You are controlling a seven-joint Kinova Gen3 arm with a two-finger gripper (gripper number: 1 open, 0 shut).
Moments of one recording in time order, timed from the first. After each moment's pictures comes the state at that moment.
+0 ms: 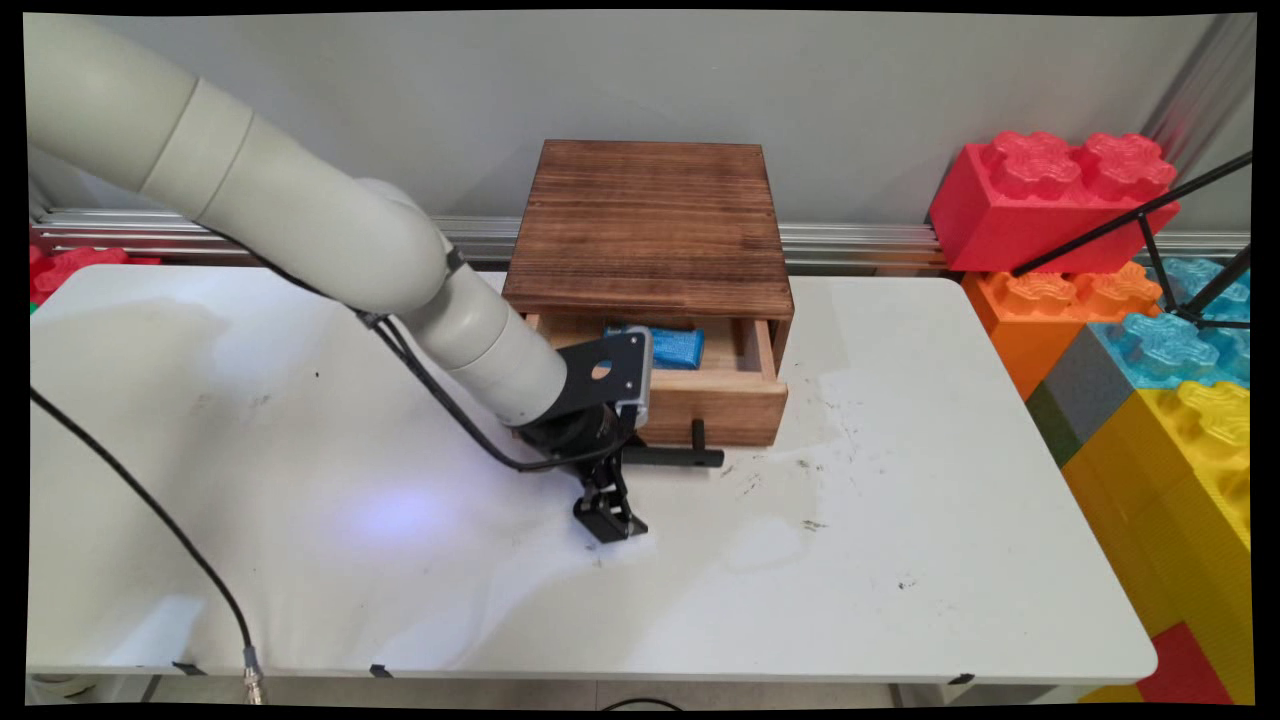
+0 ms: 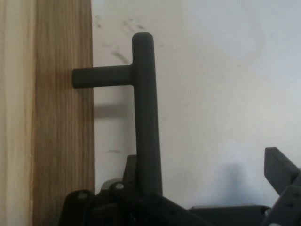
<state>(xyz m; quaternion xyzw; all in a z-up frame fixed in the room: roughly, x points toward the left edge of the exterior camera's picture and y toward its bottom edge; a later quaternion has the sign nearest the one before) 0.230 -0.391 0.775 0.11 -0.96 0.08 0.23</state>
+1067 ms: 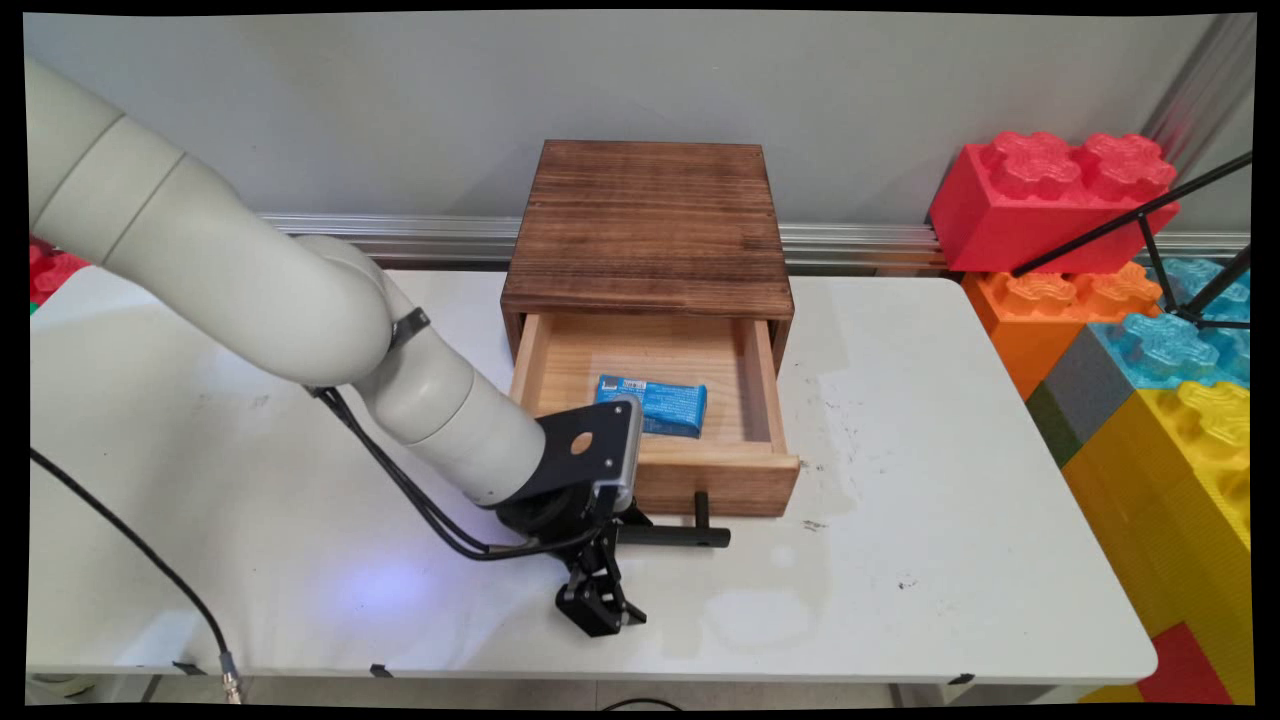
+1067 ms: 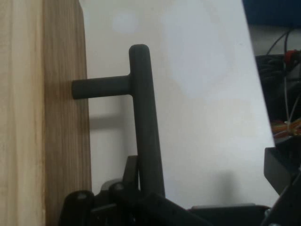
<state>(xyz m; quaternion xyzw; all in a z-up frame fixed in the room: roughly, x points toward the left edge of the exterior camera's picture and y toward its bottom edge) 0.217 -0.324 0.777 0.10 -0.96 0.04 0.26</state>
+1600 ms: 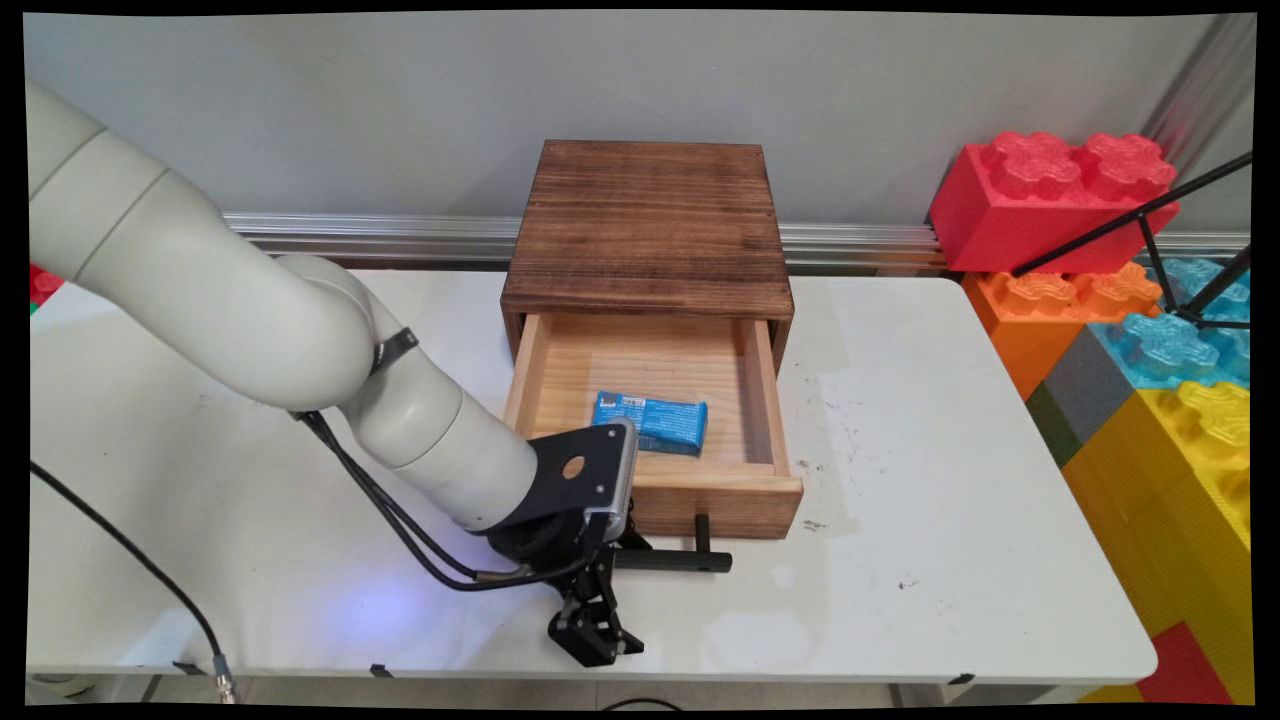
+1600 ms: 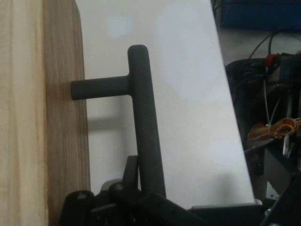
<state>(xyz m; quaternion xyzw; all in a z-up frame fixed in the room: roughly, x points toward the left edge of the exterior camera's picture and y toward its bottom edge) 0.215 -0.305 0.776 0.09 -0.96 0.03 0.27</state>
